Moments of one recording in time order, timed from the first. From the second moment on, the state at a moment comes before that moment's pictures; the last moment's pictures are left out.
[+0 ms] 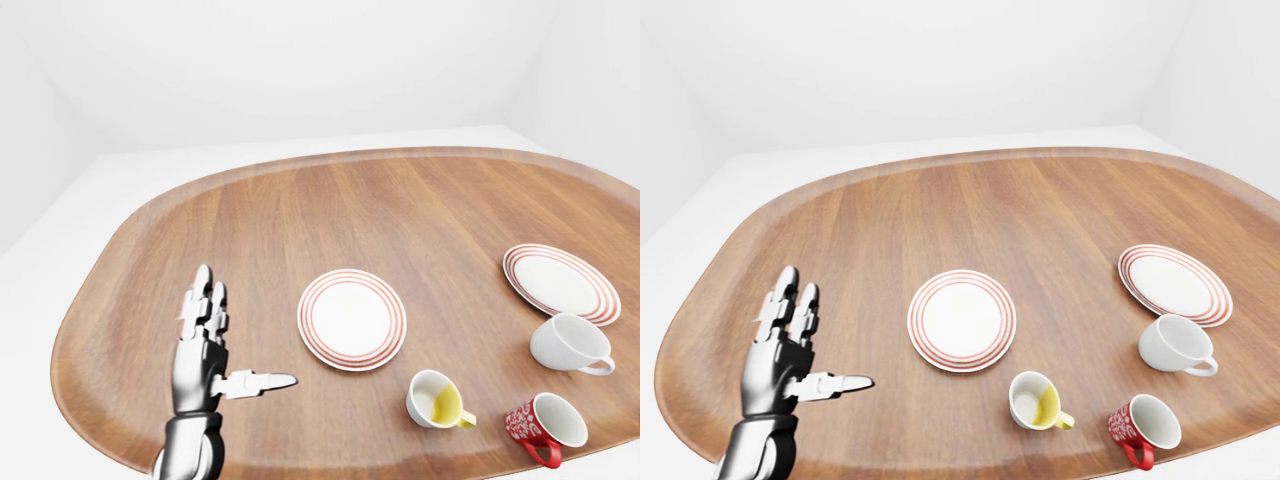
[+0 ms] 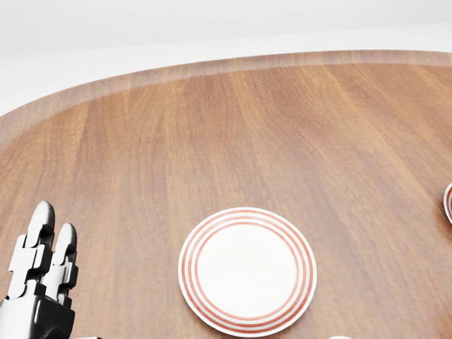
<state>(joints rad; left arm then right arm) 0.42 -0.01 -0.01 -0.49 -0.07 -0.09 -0.04 0.40 0.10 -1.10 -0.60 -1.16 0.09 0.63</state>
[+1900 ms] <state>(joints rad) 0.41 0.00 -0.05 -0.49 -0.03 -0.09 -0.02 0.29 -0.17 -0.78 -0.25 -0.99 0.09 0.70</state>
